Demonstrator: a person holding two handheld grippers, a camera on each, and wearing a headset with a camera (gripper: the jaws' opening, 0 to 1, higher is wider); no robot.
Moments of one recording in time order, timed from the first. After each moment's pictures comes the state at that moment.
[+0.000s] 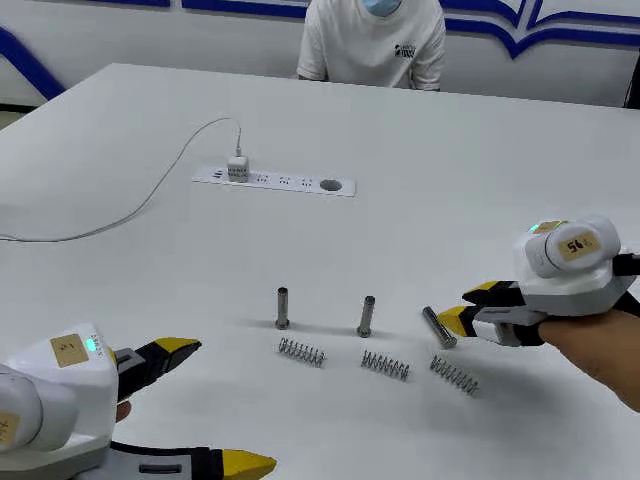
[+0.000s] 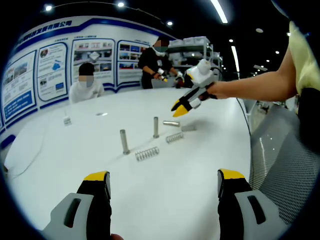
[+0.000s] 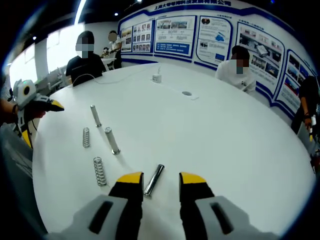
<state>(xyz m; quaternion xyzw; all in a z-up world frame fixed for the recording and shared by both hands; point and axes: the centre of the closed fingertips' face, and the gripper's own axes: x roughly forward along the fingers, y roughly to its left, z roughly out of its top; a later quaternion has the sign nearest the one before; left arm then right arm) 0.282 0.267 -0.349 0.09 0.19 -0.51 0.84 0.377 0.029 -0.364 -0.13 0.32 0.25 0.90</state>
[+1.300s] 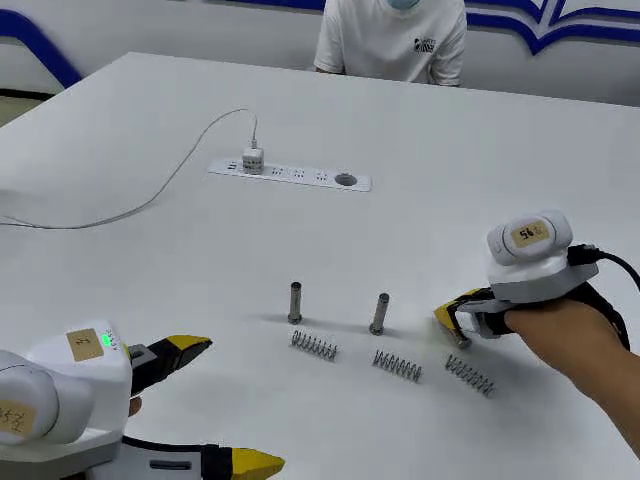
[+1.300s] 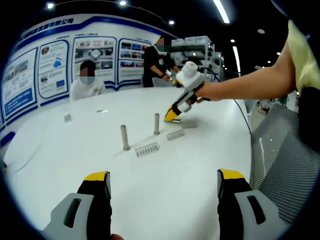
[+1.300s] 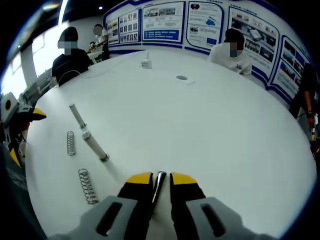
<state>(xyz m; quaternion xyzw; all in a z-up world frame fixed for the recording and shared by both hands) 0.281 0.269 -0.355 0.08 0.20 -0.50 0.84 0.400 0.038 -0.397 -0.11 0.38 0.20 0.89</state>
